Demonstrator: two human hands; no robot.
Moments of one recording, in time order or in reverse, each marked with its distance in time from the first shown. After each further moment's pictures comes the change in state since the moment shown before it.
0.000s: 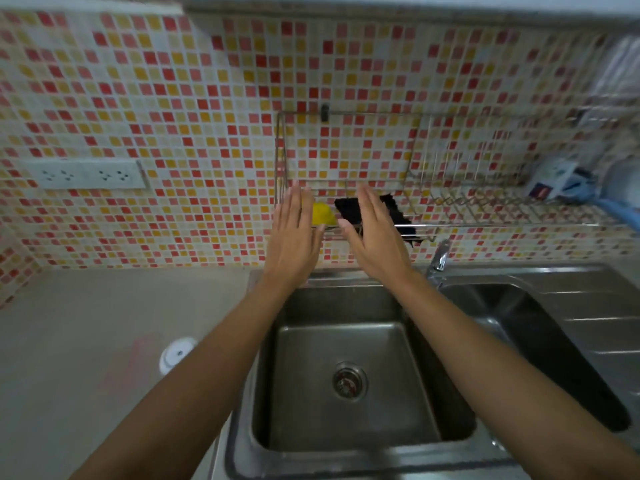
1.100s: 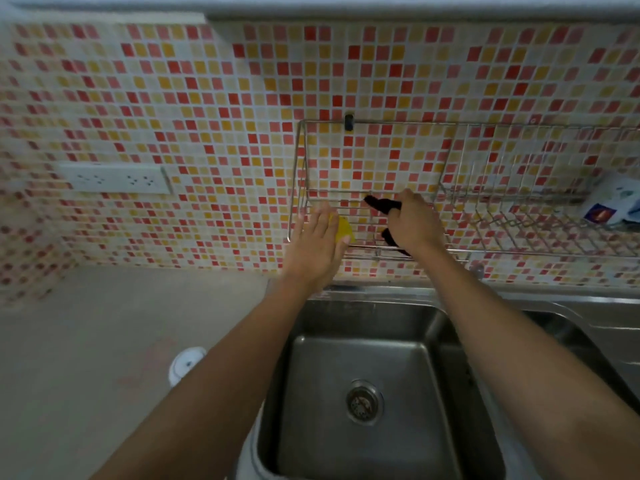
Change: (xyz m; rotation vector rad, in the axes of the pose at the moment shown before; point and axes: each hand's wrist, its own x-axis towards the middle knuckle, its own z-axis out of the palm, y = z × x) left_hand 0.026 -0.002 0.012 0.159 -0.253 -0.044; right_hand 0.086 0.055 0.009 -0.081 -0.051 0.320
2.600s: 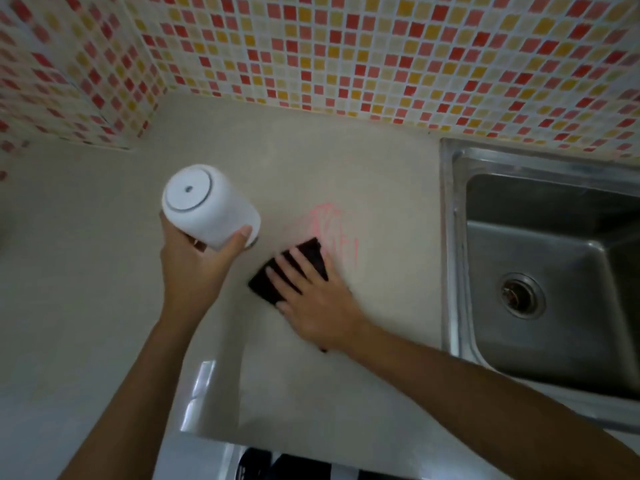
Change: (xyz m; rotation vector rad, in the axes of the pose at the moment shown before) left_hand -0.313 -0.424 0.029 -0.858 0.320 -0.760; right_hand -0.353 -0.298 0.377 -0.219 -0.539 -0.807
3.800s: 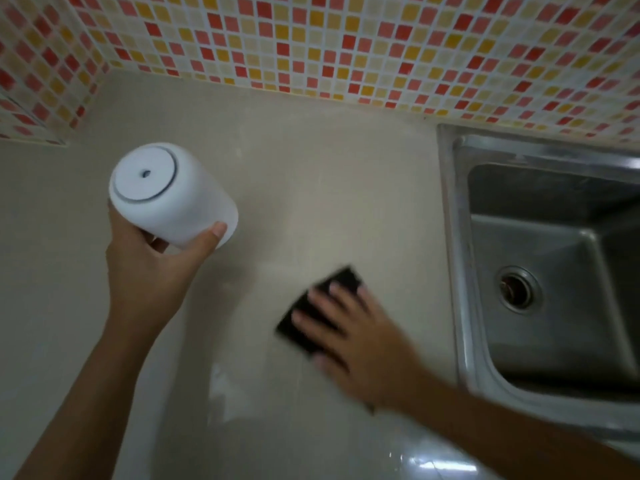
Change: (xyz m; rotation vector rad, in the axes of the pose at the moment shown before) left_hand 0.038 -0.019 0.011 -0.017 -0.054 0.035; right_hand -0.058 0.036 -0.006 0.131 -0.043 0.002
